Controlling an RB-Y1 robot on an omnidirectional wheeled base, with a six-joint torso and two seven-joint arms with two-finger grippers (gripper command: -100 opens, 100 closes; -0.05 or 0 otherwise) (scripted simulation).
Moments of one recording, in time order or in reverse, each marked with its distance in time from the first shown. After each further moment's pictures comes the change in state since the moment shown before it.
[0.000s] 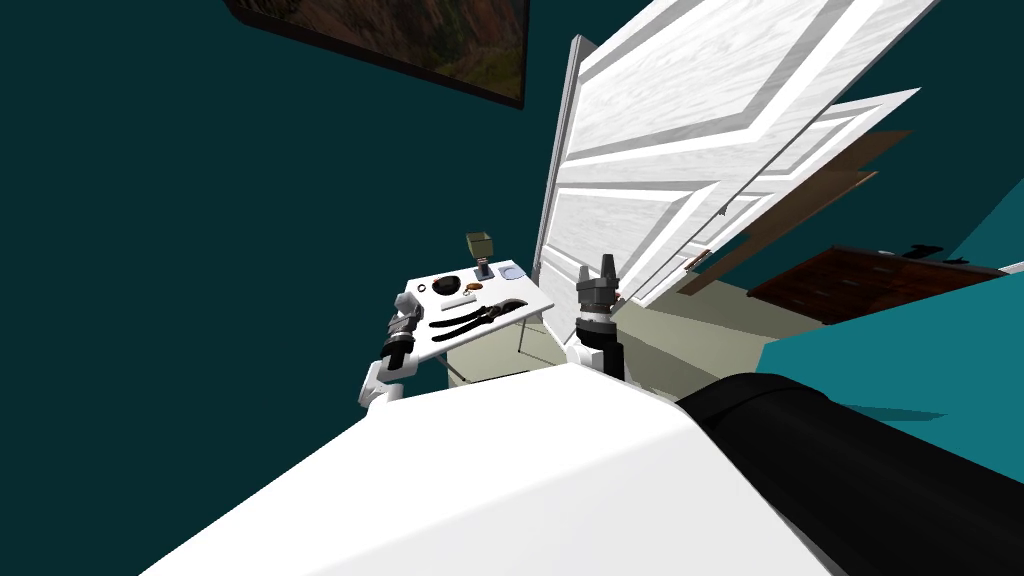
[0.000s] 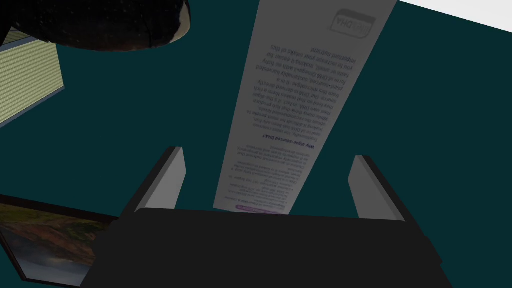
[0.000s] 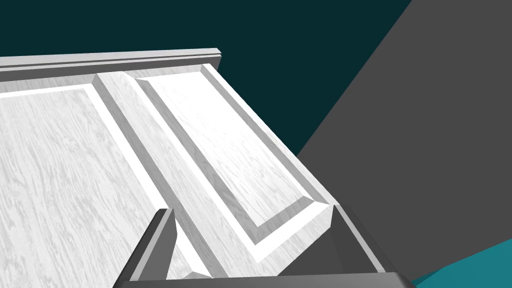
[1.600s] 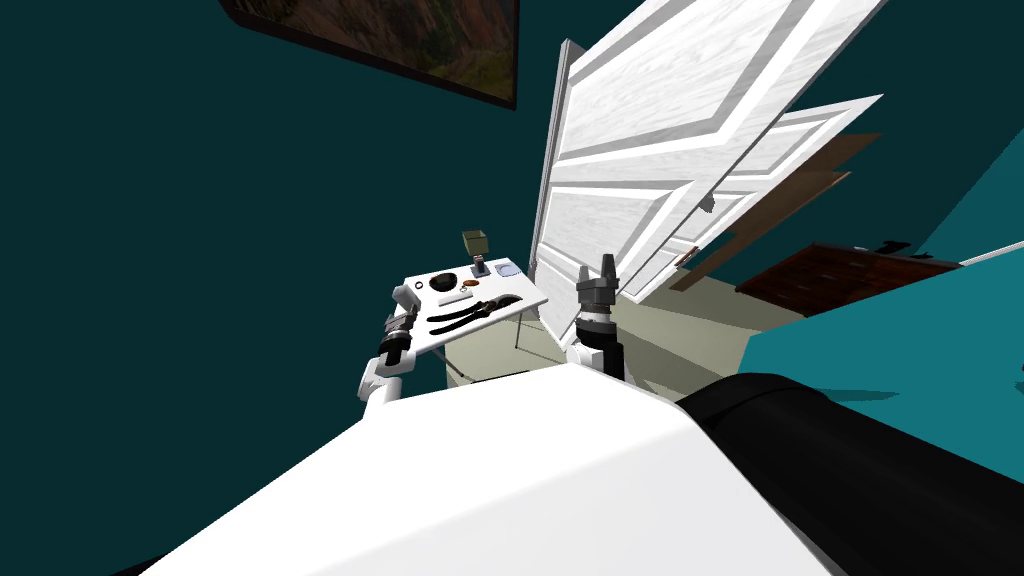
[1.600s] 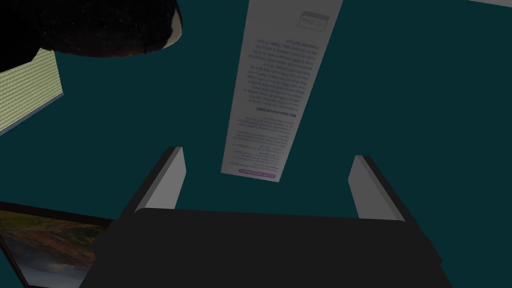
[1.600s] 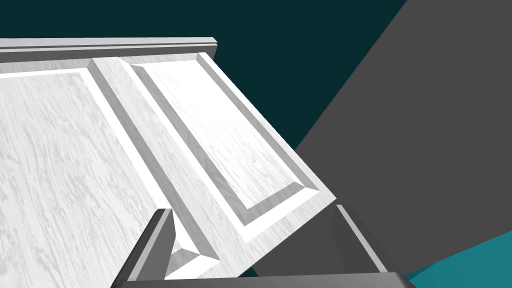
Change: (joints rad) left arm -0.089 0.025 0.079 0.129 -0.003 -0.032 -0.046; right arm 0.000 0.000 0.000 0.000 0.000 0.000 0.000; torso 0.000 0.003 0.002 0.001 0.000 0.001
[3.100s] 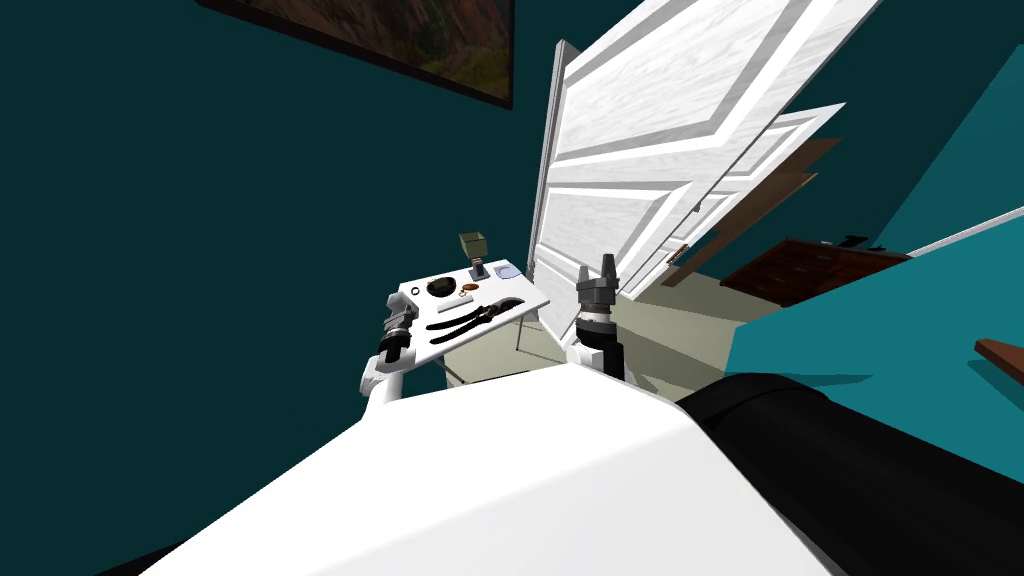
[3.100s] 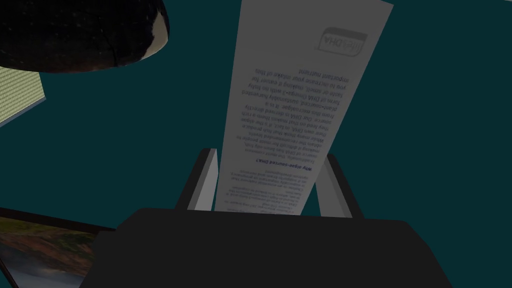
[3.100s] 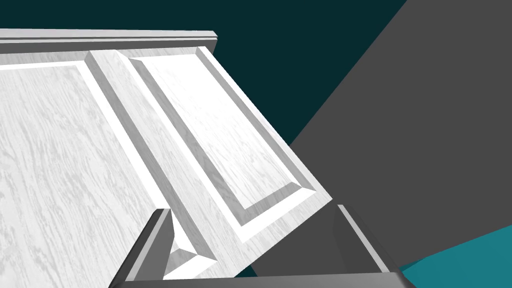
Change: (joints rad) left arm -0.059 0.001 0.057 0.073 0.017 -0.026 -0.039; right arm 0.000 0.000 0.000 0.000 0.000 0.000 0.000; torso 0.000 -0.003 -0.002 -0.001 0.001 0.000
